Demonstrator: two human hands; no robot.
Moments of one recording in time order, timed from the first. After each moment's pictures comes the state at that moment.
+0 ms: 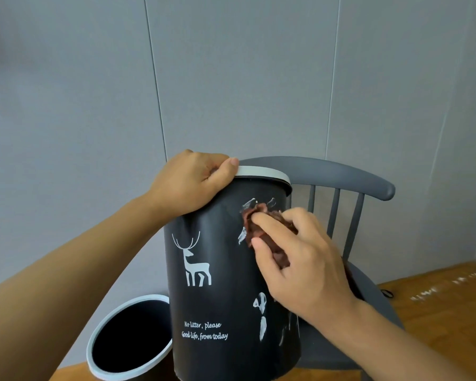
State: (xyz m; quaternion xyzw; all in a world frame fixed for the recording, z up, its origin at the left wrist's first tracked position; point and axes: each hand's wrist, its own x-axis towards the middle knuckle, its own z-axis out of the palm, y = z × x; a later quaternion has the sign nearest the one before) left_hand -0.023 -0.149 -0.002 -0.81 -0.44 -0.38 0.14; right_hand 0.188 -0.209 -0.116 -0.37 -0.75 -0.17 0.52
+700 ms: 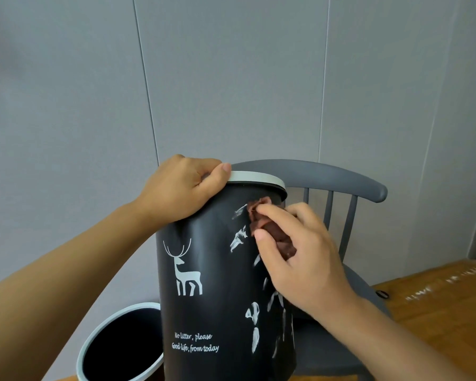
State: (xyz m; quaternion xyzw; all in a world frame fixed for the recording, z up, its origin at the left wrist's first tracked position) left_hand -0.023 -0.148 -0.003 -0.81 -0.43 -0.38 0.14; right_hand 0.195 -0.200 -0.108 -0.39 -0.73 -0.05 0.57
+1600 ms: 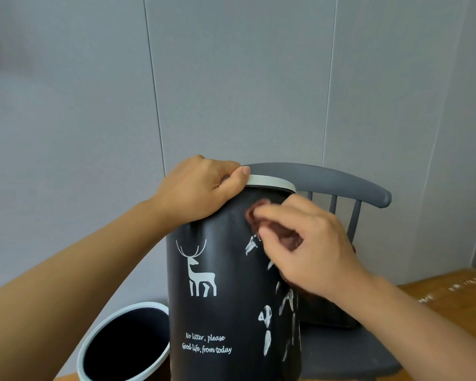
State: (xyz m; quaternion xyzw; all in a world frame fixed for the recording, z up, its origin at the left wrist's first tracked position) left_hand -0.012 -0.149 -0.001 -0.82 -0.42 -0.35 0.16; right_hand 0.208 -0.193 -0.081 -0.31 -0.79 -0.12 0.51
